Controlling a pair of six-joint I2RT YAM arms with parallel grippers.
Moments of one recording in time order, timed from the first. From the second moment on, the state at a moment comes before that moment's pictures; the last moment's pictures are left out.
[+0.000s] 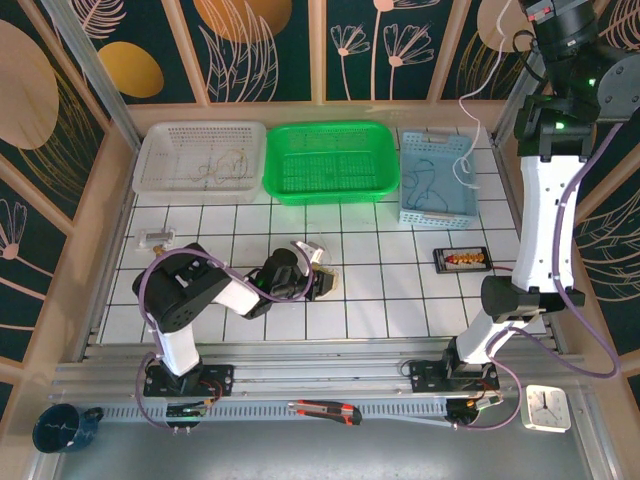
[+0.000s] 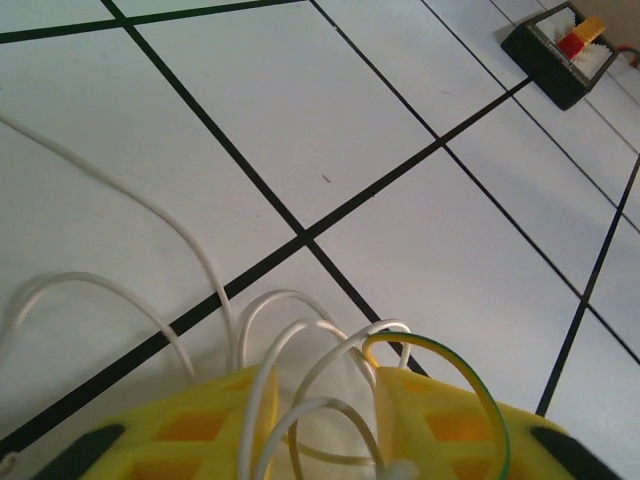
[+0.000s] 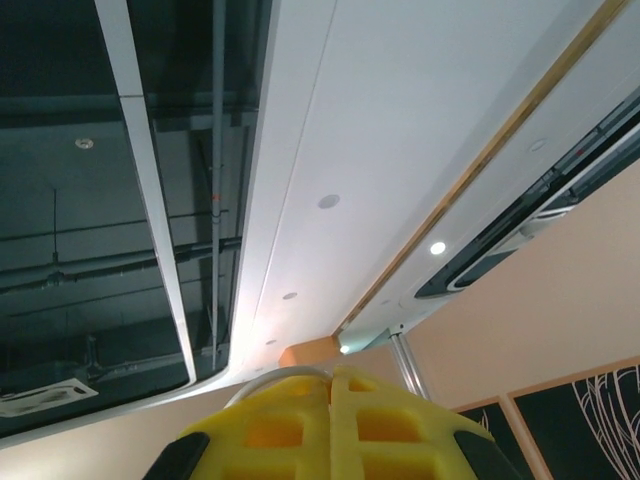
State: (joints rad) left arm -0.81 1.82 0.51 0.80 0.25 -0.43; right arm 0.03 1.68 2.37 0.44 -0.57 1.28
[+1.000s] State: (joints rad) left arm -0.80 1.18 0.50 0.44 -0.20 -0.64; right arm 0.21 1.94 2.37 0.41 -0.58 1.14
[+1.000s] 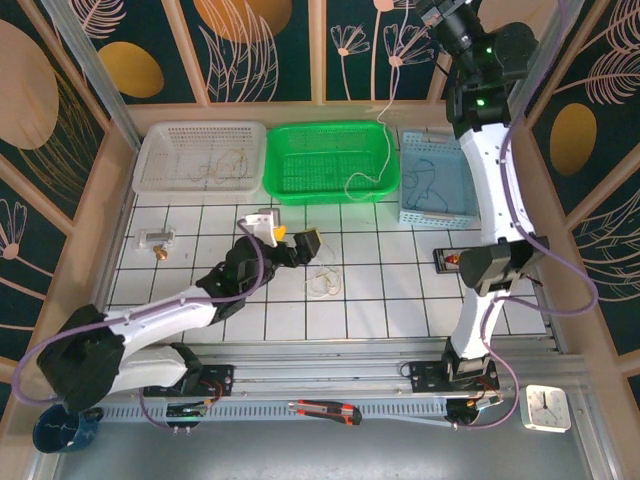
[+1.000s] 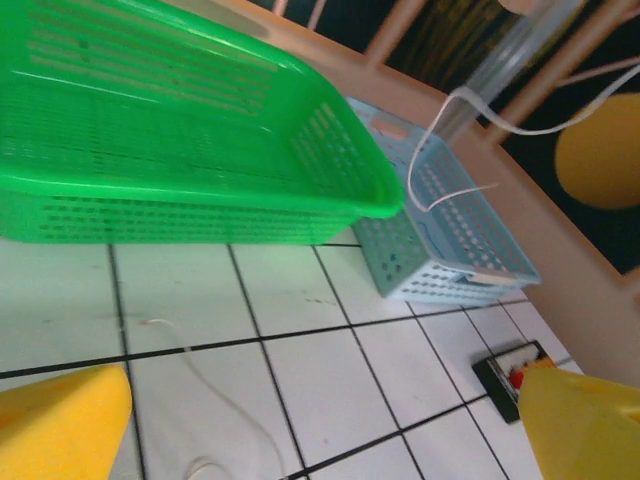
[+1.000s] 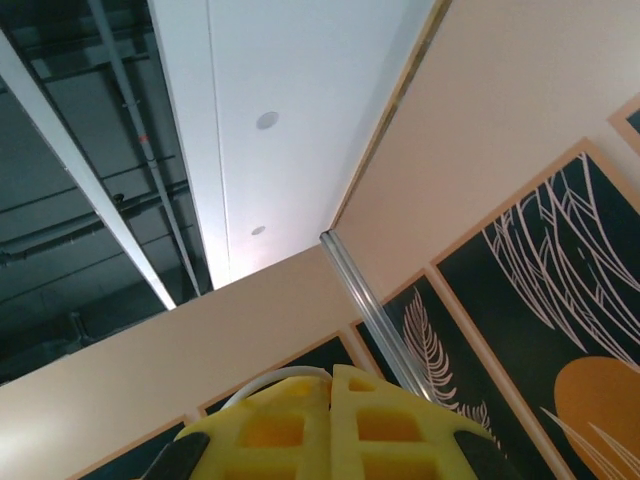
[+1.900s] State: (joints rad) left arm -0.79 1.07 0.45 0.34 -0.32 -0.66; right arm 0.31 2.38 2.27 0.27 -0.62 0.90
